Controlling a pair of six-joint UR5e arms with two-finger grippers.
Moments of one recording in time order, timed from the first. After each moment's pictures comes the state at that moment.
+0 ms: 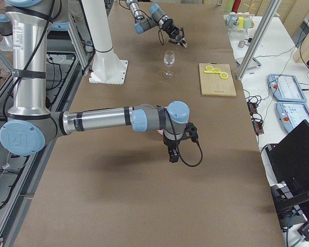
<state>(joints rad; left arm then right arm) -0.49 -2.07 -1.70 -2.56 -1.27 0.22 1.43 -1.65 1.79 -1.62 2.33 -0.14</state>
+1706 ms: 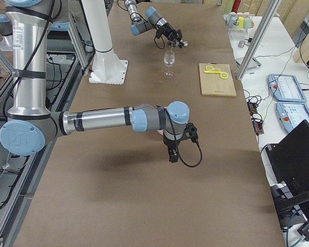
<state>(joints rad) -0.43 -2.10 -1.69 -2.54 -1.15 0.78 1.43 -1.65 1.78 -1.62 2.33 -0.12</state>
